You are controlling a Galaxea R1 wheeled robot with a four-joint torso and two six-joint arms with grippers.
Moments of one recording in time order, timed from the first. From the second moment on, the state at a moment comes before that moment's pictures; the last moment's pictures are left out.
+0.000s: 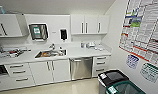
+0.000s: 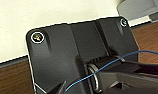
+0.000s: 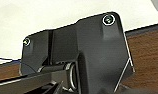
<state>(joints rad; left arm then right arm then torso) 1.49 2.85 -2.46 -0.02 -0.03 0.09 -1.53 2.86 -2.51 -0.11 0.10 0.11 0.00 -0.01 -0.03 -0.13</state>
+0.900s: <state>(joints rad) 1.49 2.84 -2.46 -0.02 -0.03 0.09 -1.53 2.87 -2.51 -0.11 0.10 0.11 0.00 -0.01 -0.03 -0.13</state>
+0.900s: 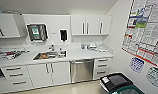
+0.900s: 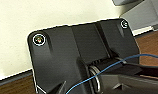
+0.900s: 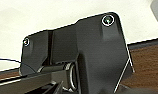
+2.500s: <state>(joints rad) 1.49 2.84 -2.46 -0.02 -0.03 0.09 -1.54 2.86 -2.51 -0.11 0.10 0.11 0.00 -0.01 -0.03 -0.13</state>
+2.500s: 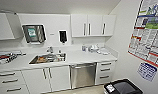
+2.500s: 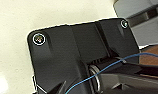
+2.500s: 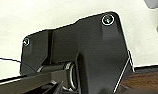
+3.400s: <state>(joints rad) 1.49 2.83 -2.46 -0.02 -0.03 0.09 -1.53 2.86 -2.51 -0.11 0.10 0.11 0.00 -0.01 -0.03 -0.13</state>
